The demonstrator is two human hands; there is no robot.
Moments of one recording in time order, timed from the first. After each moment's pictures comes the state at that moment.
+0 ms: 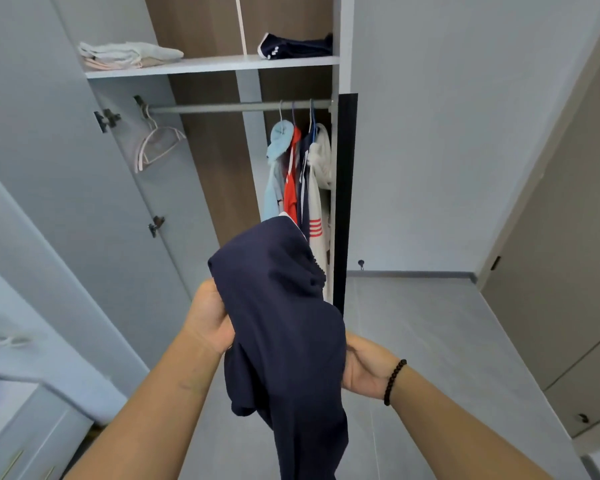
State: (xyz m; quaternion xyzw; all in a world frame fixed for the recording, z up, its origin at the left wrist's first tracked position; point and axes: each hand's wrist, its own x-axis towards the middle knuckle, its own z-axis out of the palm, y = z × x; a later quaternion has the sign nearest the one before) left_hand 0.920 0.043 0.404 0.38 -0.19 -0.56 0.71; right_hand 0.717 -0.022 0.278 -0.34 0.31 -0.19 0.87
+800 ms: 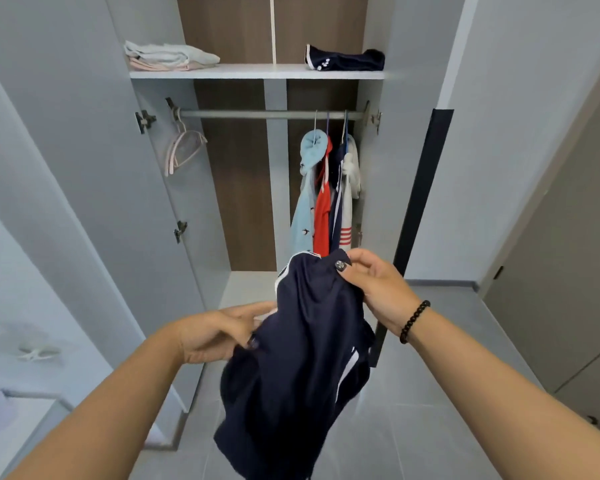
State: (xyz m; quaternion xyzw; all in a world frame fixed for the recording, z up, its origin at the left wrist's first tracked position) left_hand 1.126 0.076 0.389 0.35 -0.48 -0.76 0.26; right_hand 0.871 -0.009 0.402 -0.58 0.35 -0.41 0.61
